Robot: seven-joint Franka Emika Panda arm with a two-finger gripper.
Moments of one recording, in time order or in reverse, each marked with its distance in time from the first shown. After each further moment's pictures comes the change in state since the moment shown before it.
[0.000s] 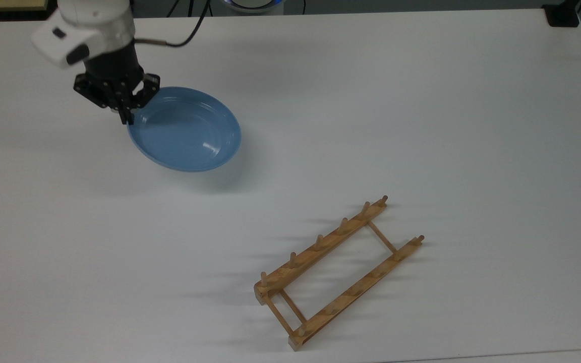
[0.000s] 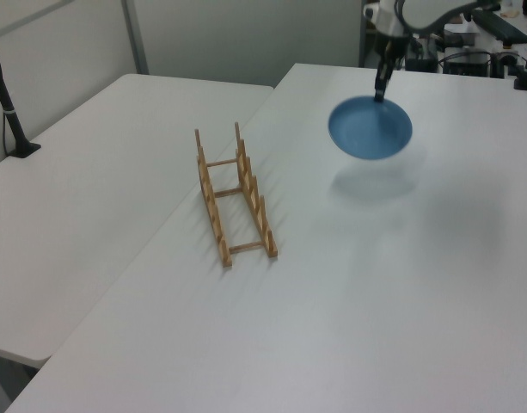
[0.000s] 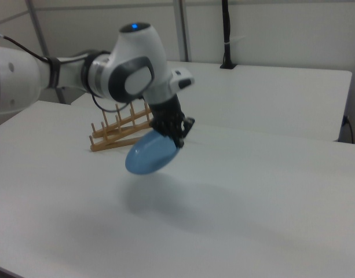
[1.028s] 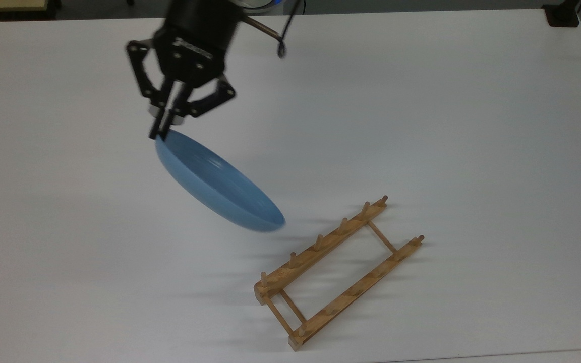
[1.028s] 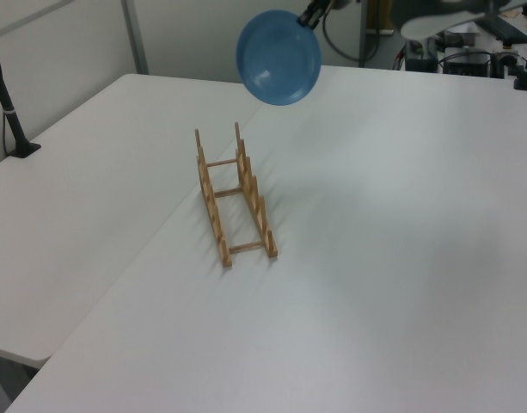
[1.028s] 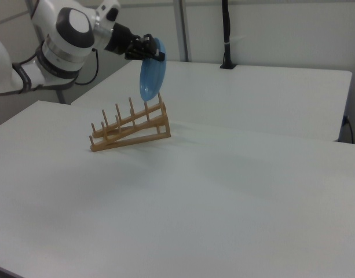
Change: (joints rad) arm 0.199 0.021 0.097 0.190 -0.847 0.315 0.833
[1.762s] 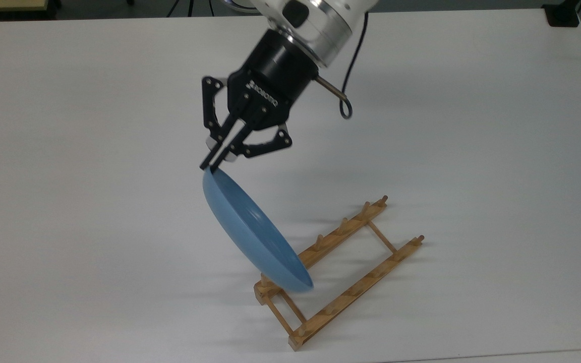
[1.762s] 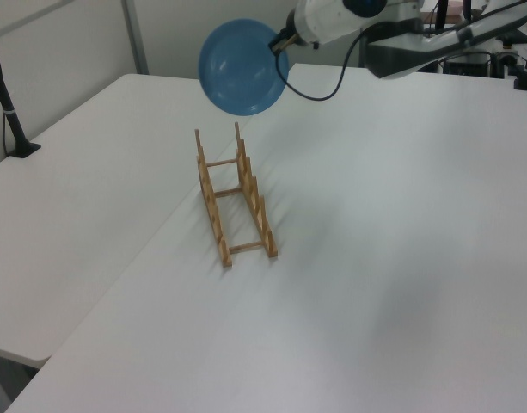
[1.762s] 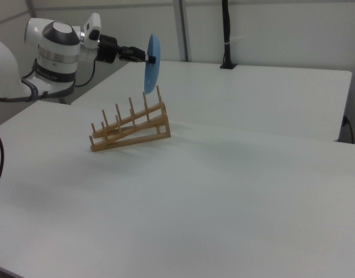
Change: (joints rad) arm 0.142 0.169 0.010 0.147 -0.334 -0.205 0.612
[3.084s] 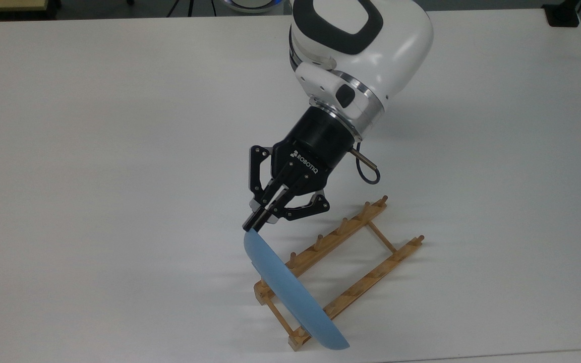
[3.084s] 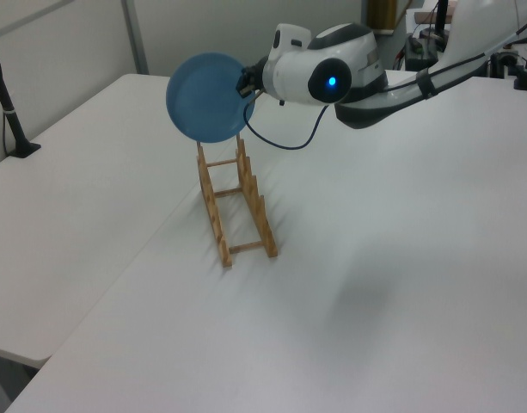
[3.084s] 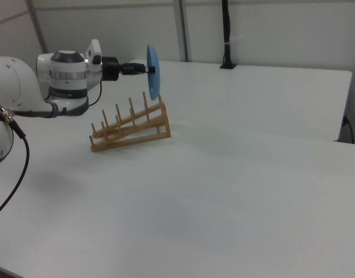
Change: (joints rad) arm 0.082 0.221 -0.025 0.133 -0.293 -0.012 0.240
